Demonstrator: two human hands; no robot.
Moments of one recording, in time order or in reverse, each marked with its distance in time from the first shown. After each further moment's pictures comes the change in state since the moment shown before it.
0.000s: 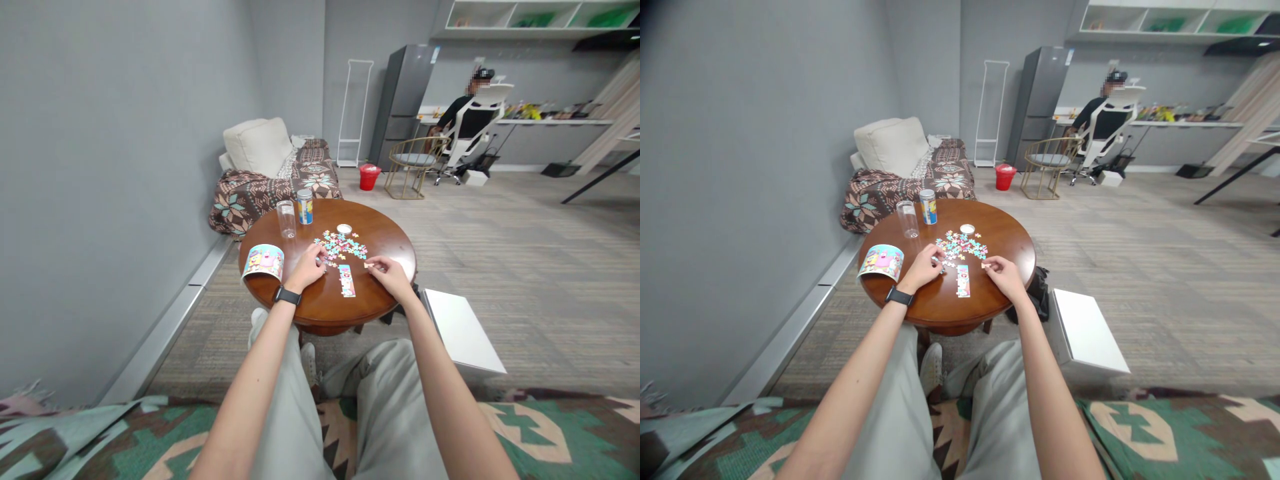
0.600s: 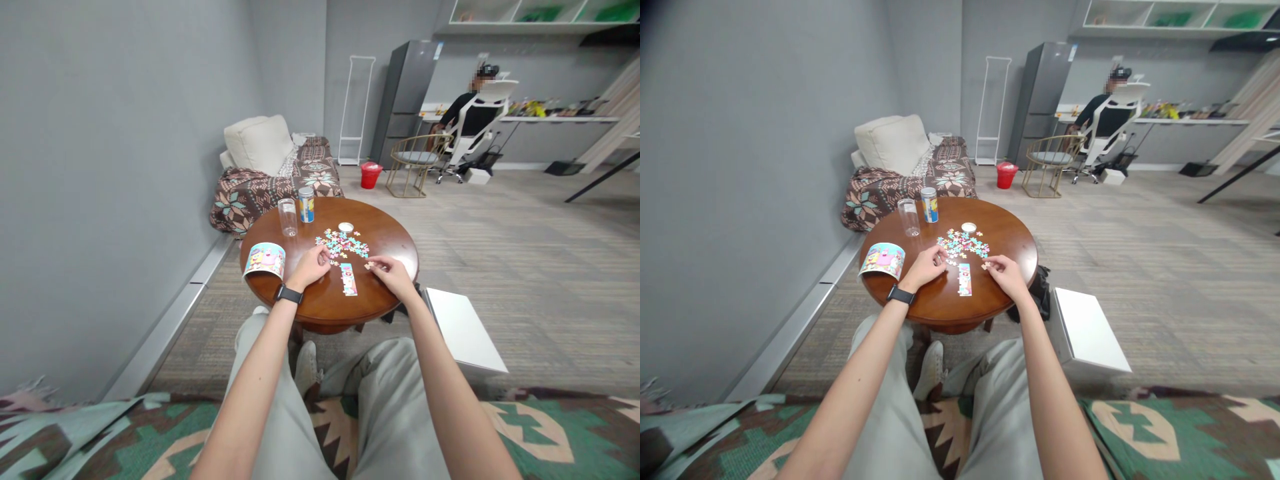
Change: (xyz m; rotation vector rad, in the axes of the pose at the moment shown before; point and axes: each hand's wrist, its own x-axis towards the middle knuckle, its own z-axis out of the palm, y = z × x) left_hand -0.002 0.012 -0.003 0.019 -0.035 -0.080; right_hand 0.001 0.005 -0.001 -0.068 -0.027 -0.046
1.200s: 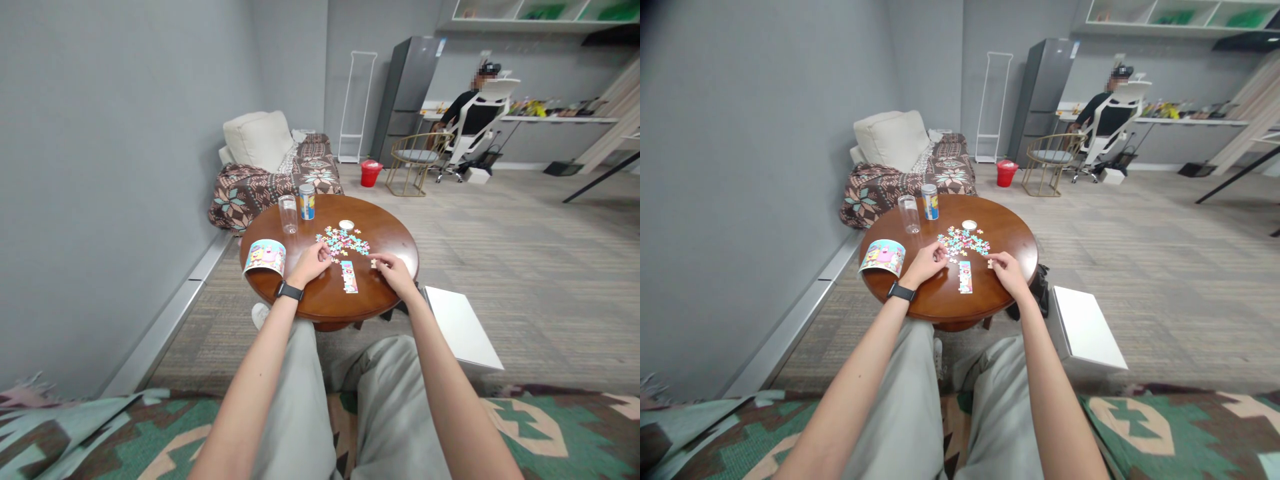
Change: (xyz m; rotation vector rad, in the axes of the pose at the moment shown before) left_hand 0.001 -0.003 0.002 -0.043 0.015 -0.001; right_hand 0.000 -0.001 -0.001 -0.029 0.028 -0.043
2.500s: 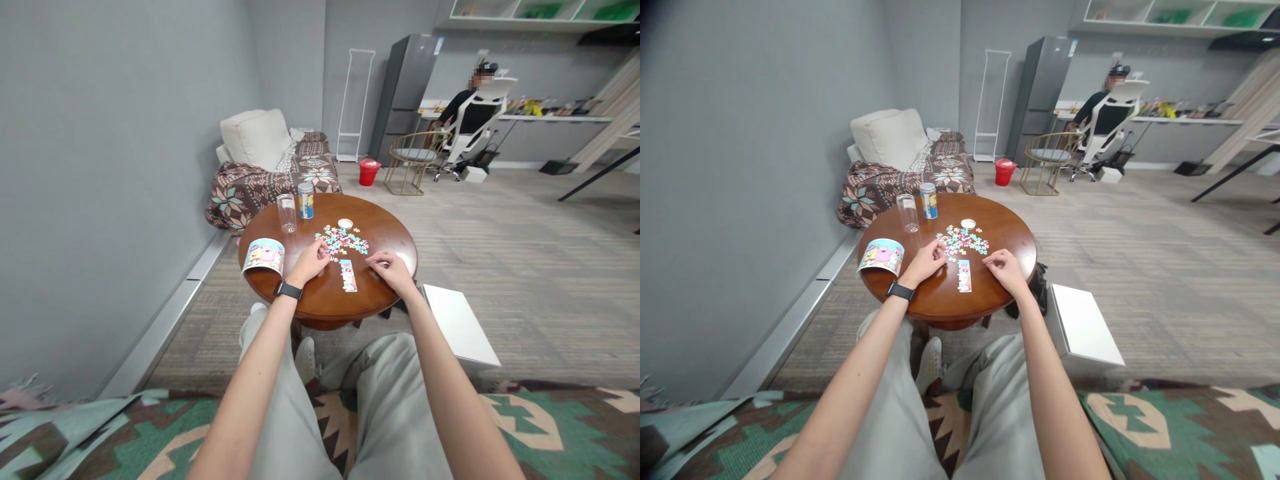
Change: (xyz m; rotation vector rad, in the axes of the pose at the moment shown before) left_hand 0.001 -0.003 0.001 0.025 -0.024 -0.066; right_hand 0.001 0.004 0.002 0.003 0.006 -0.035
